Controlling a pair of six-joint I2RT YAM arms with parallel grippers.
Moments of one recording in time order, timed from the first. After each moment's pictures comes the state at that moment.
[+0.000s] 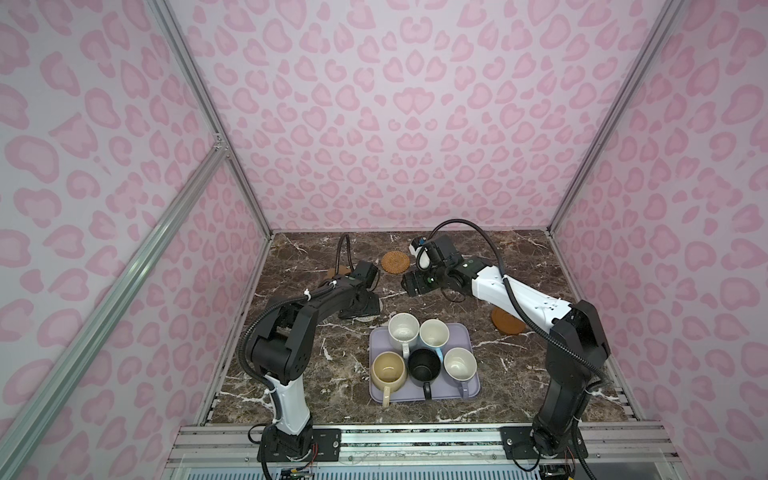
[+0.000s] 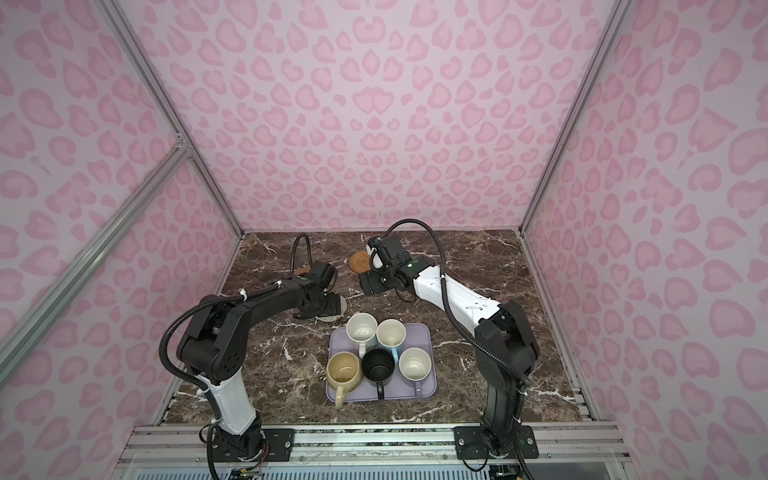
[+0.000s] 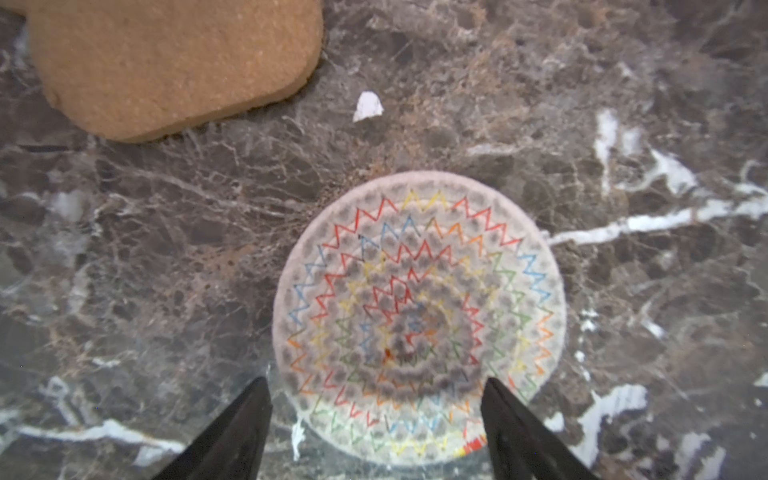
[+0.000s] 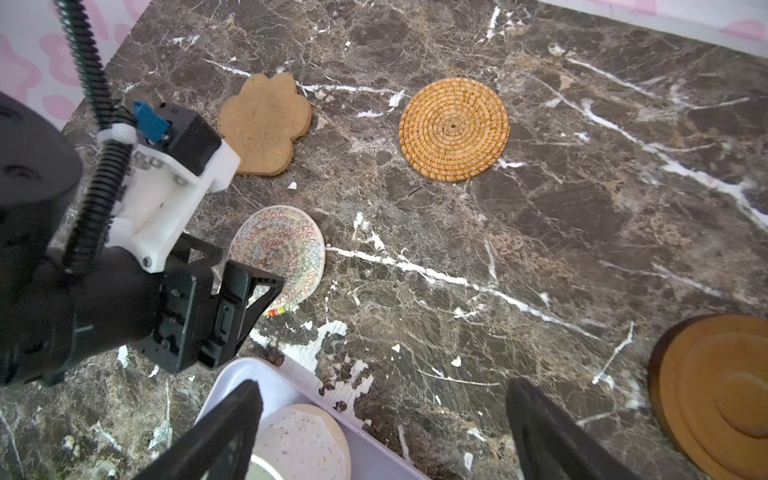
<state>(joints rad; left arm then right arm) -0.42 1.89 1.20 -0.60 -0.13 -0.52 0.65 1.82 1.52 -0.56 -0.06 0.21</state>
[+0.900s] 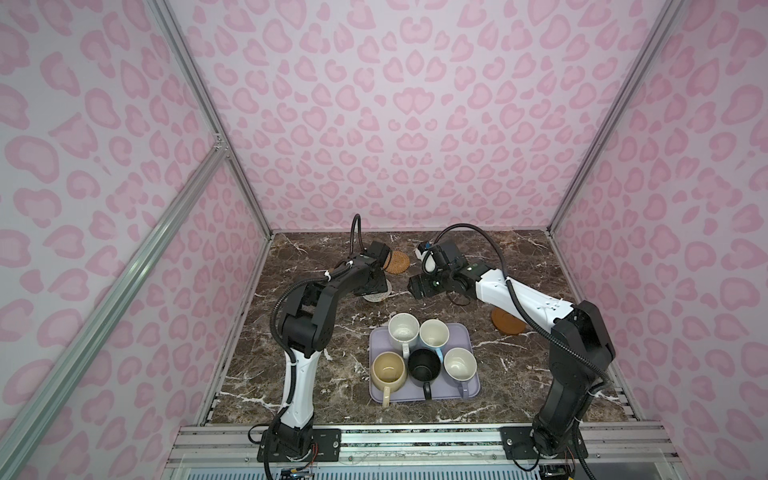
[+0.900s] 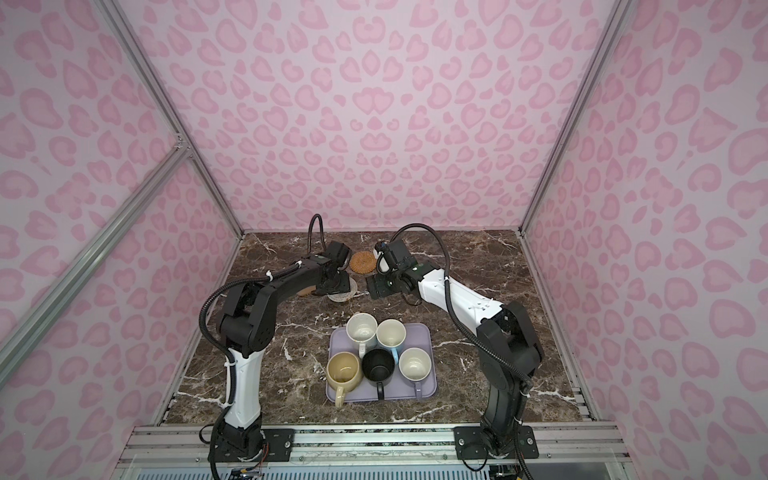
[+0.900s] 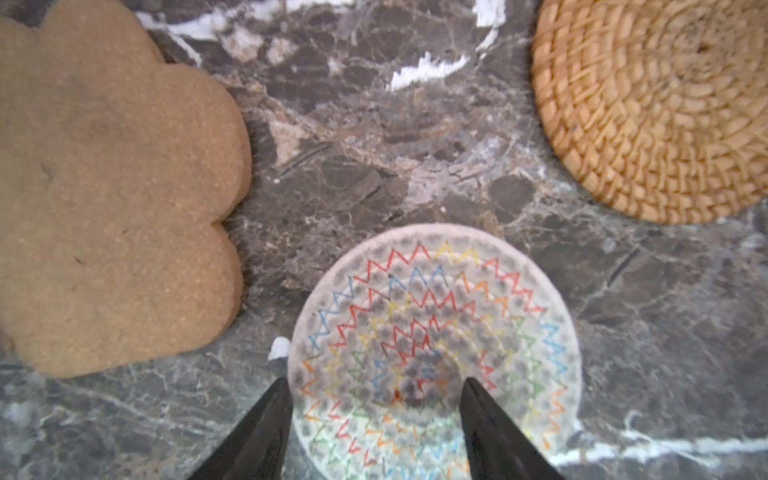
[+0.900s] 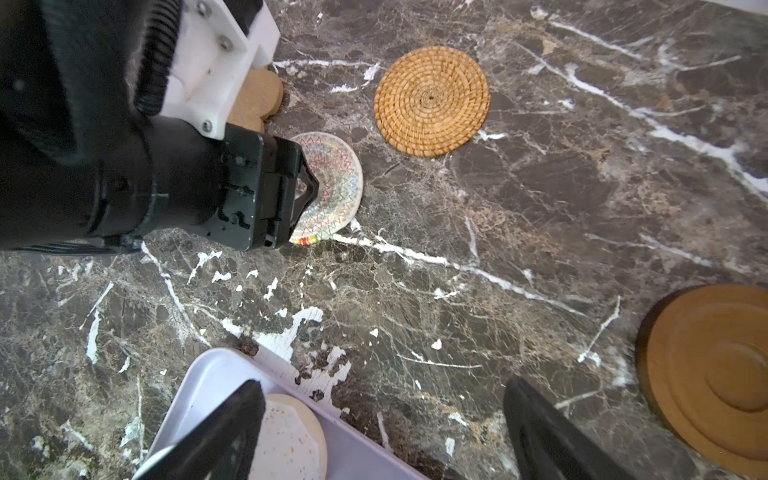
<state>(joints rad) -0.42 2.17 1.62 -0.68 -0.21 -0.55 0.61 1.80 1.44 -0.52 -0.07 0.21</state>
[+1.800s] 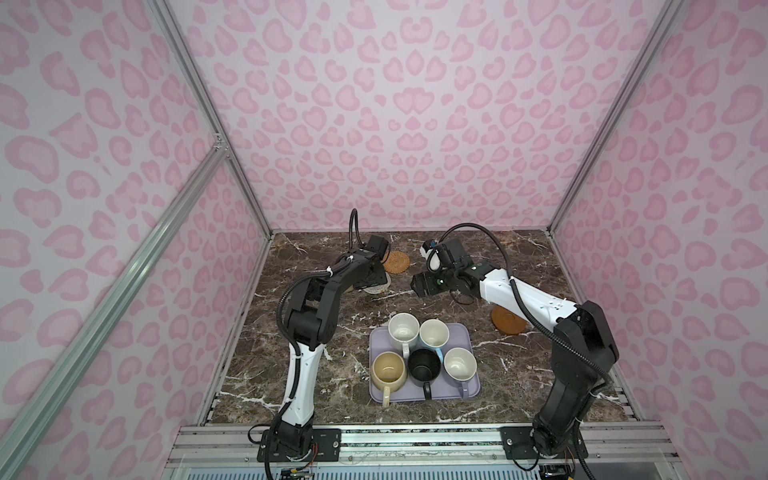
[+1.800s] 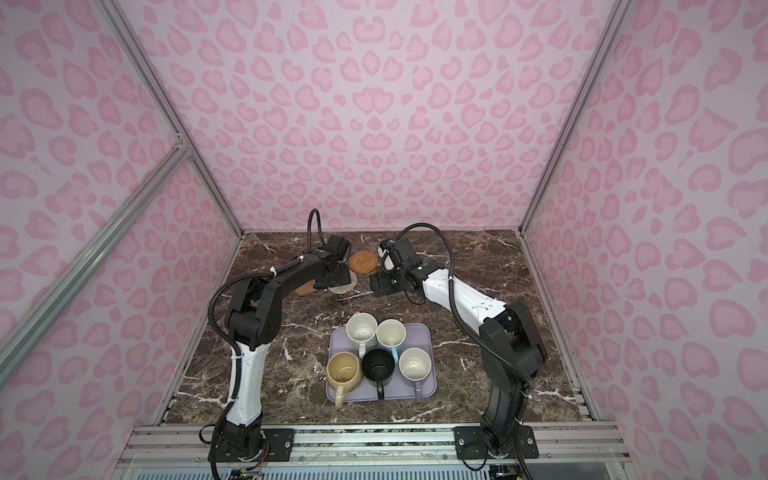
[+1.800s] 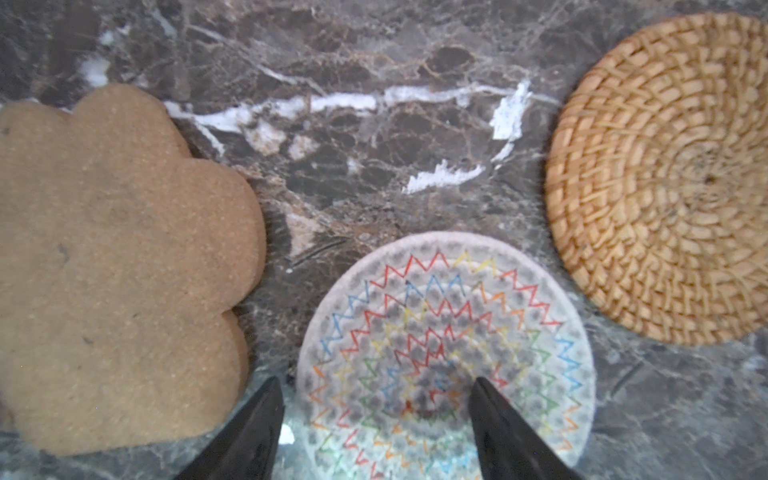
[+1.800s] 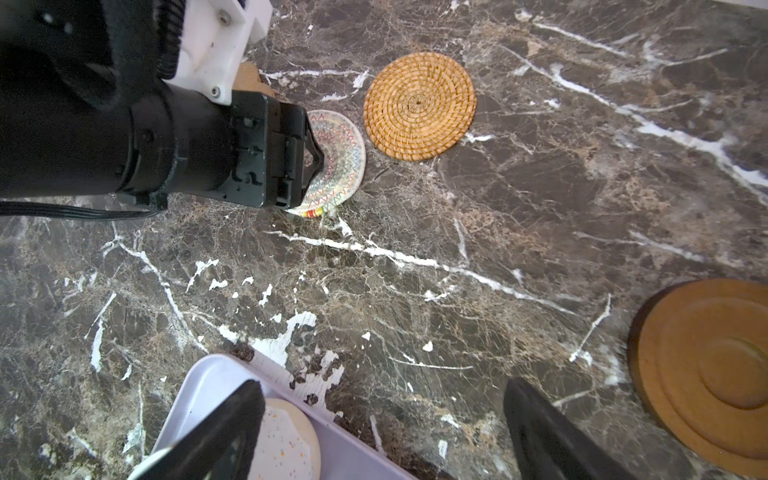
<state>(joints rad) -0.39 2.24 1.73 -0.70 -0.23 -0.58 0.58 1.79 1.42 -0.50 -0.09 0.22</state>
